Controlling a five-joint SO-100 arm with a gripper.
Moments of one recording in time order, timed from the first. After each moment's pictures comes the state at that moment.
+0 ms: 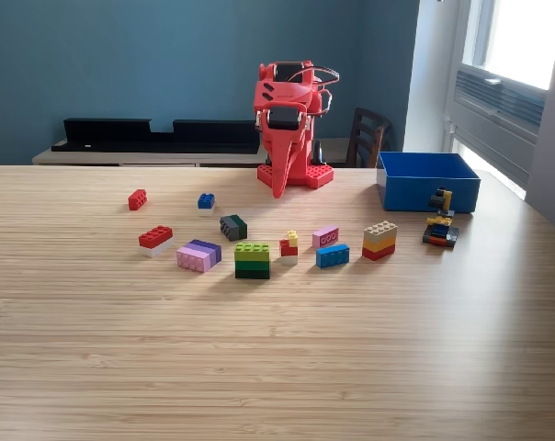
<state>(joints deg) 8.5 193.9 178.9 48.3 -2.5</state>
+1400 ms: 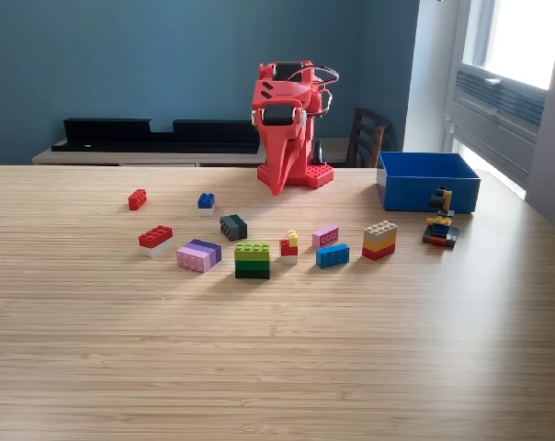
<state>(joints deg) 11.2 193.9 175.4 44.4 8.4</state>
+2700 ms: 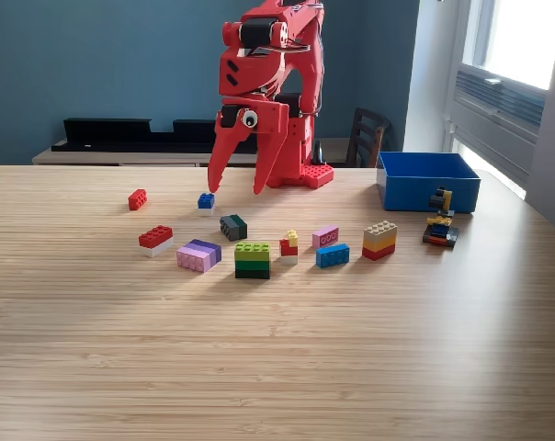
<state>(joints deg) 19.2 123.7 131.2 59.4 39.9</state>
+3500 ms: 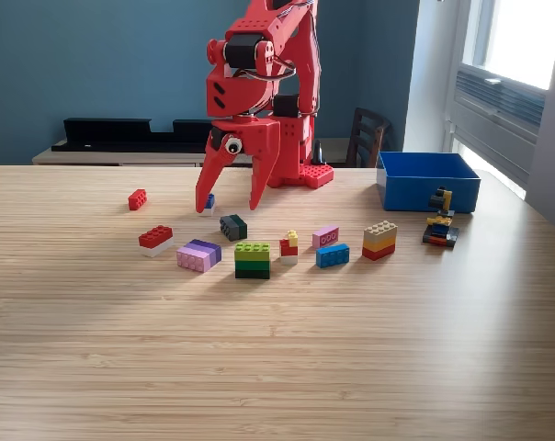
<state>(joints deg) 21.1 105.9 123.4 59.3 47.2</state>
